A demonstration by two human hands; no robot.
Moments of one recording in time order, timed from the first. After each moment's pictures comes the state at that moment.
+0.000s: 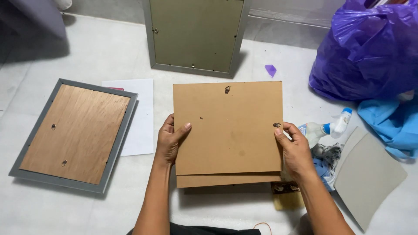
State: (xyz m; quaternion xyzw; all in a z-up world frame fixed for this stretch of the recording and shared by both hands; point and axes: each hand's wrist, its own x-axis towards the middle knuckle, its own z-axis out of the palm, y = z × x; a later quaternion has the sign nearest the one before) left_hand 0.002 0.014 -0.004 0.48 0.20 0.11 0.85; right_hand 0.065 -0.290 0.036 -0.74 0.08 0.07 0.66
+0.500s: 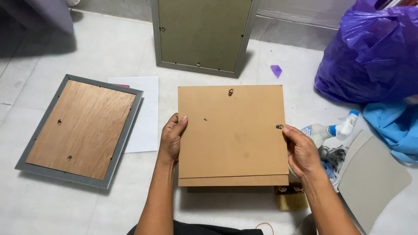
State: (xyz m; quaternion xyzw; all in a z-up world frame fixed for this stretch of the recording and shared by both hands) left_hand 0.008 0.022 -0.032 0.40 0.22 0.11 0.88; right_hand 0.086 -0.319 0.003 -0.60 0.16 0.13 0.77
